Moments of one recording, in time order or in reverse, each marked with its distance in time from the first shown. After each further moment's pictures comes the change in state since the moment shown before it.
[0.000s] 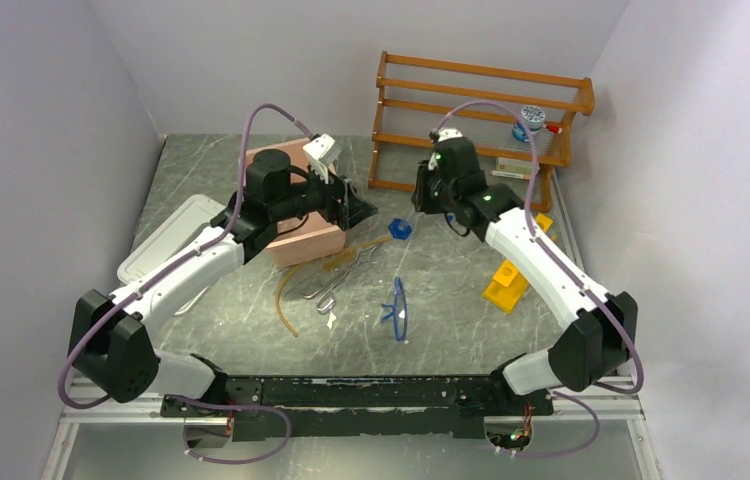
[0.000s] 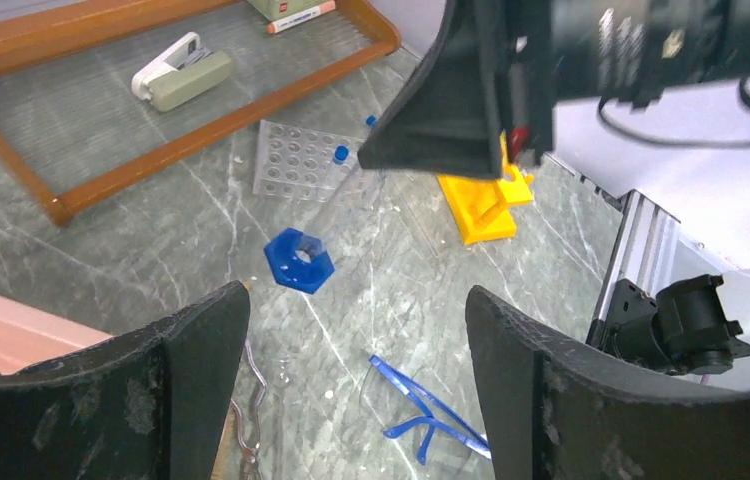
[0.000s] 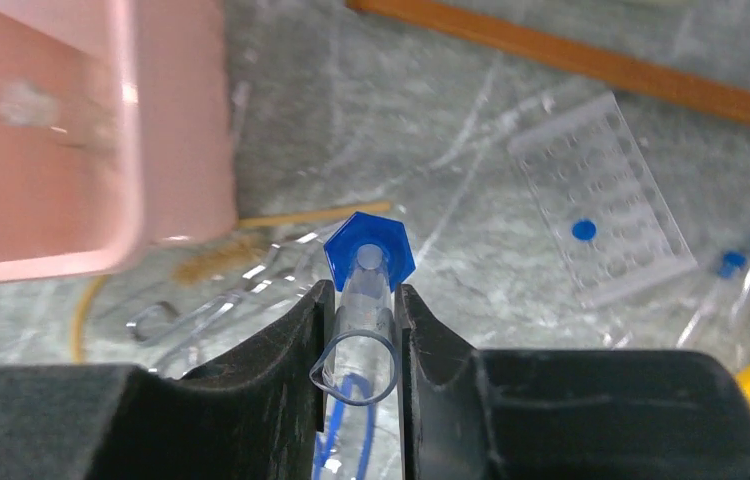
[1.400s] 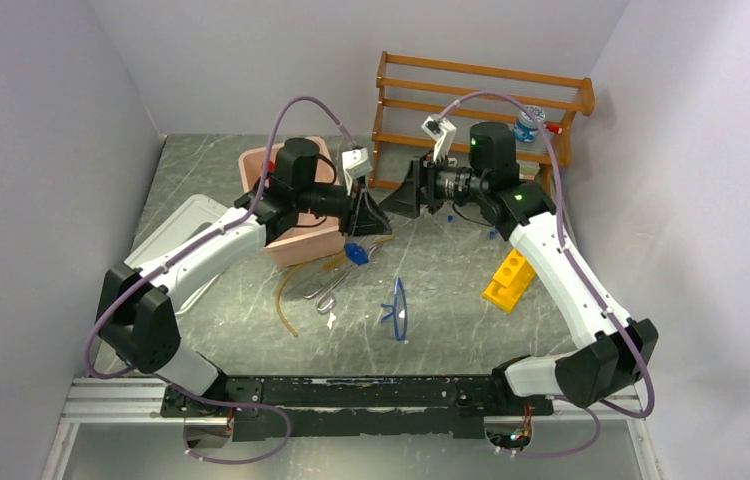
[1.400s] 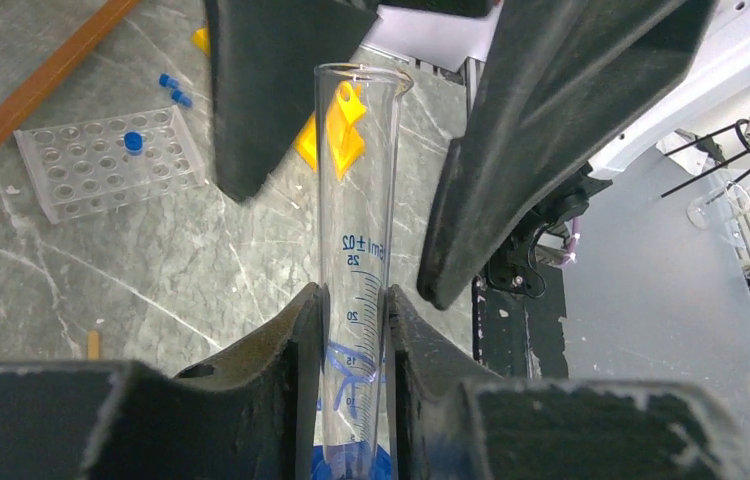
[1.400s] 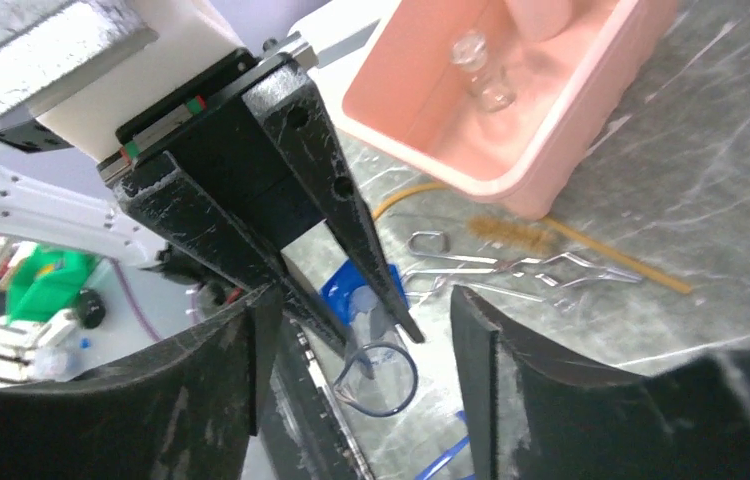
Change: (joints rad) left arm -0.046 0.168 0.172 -0.142 0.440 0.160; right arm -0.130 -0.096 0.084 0.043 -0.925 -0.076
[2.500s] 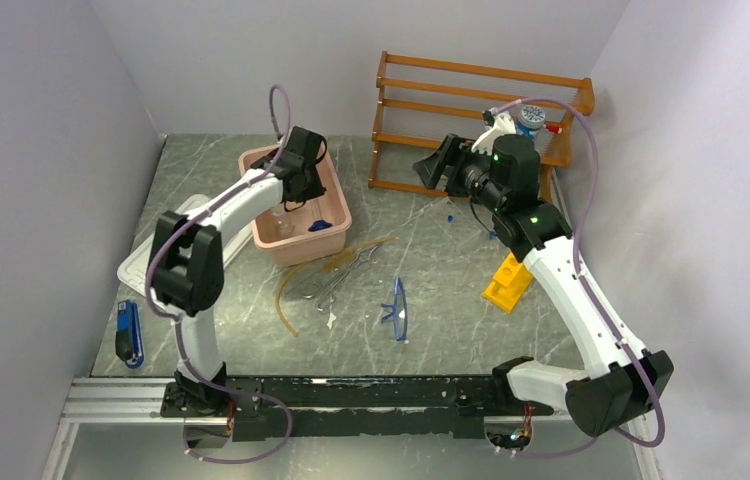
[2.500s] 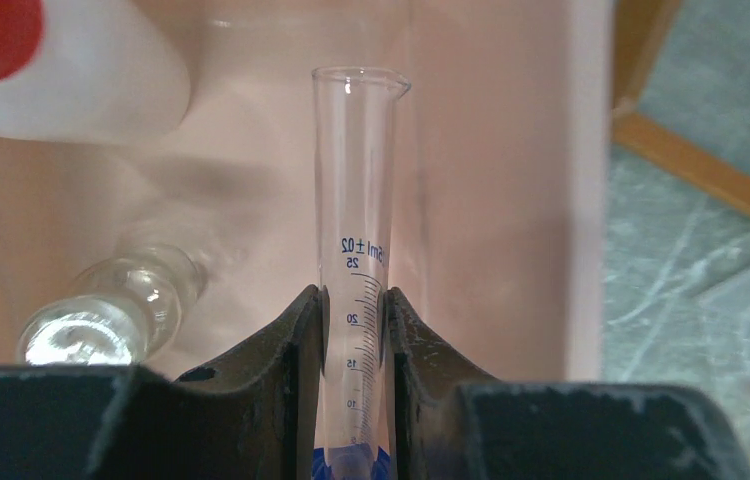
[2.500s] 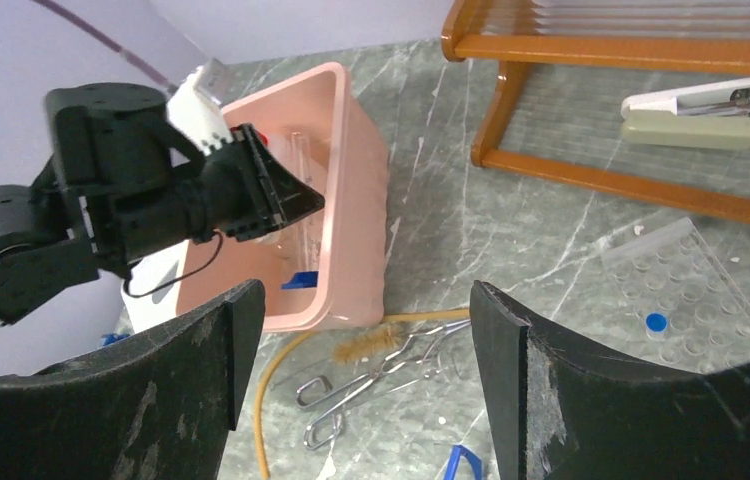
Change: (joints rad) left arm 0.171 0.348 0.272 -0.431 -1.186 -0.596; right arm -0.029 -0.145 -0.126 0.188 0.639 0.231
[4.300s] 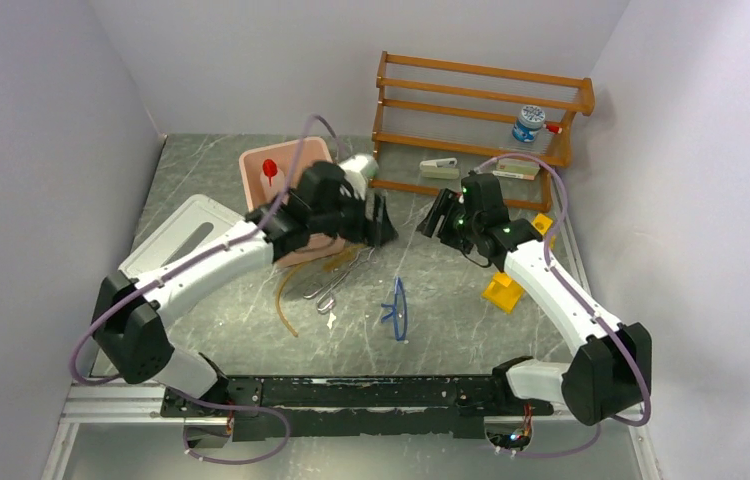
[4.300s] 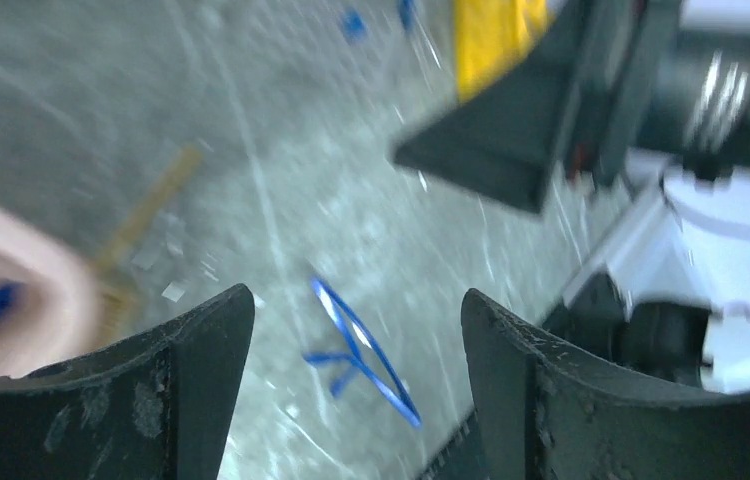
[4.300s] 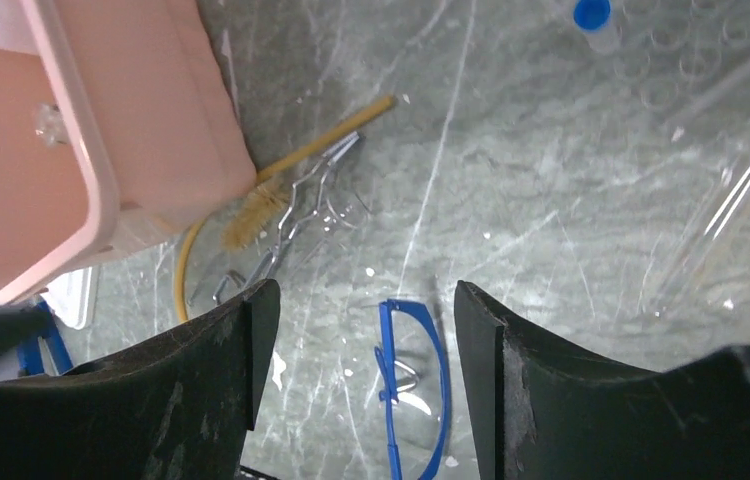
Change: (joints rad) left arm -0.257 -0.399 -0.229 0.202 0.446 0.232; right arm 0.002 0.066 -0.240 -0.169 0.066 0.184
